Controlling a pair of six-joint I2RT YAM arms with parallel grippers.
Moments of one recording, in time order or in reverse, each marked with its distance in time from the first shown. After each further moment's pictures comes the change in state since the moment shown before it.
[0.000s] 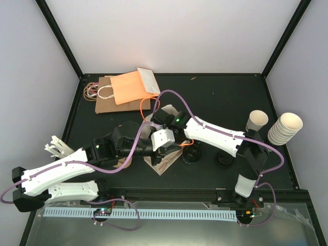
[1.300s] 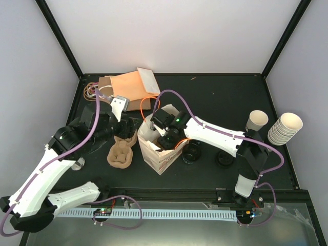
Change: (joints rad) left arm 0.427 -0.058 0.285 -0.628 -0.330 -0.364; right arm 0.000 0.000 -0.009 0.018 -0.002 0.003
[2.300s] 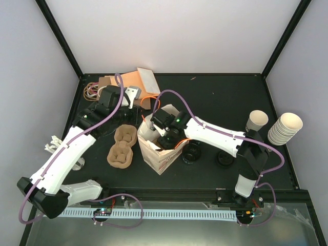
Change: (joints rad) left arm 0.196 0.222 -0.041 0.185 0.238 0.068; right arm 0.002 -0.003 -0.001 0.003 0.000 -0.004
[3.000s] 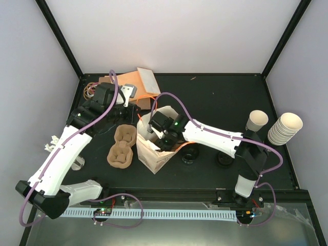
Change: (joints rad) left arm 0.046 0.002 0.075 -0.092 0.026 0.024; right arm 0.024 0.002 -0.035 0.066 0.001 0.001
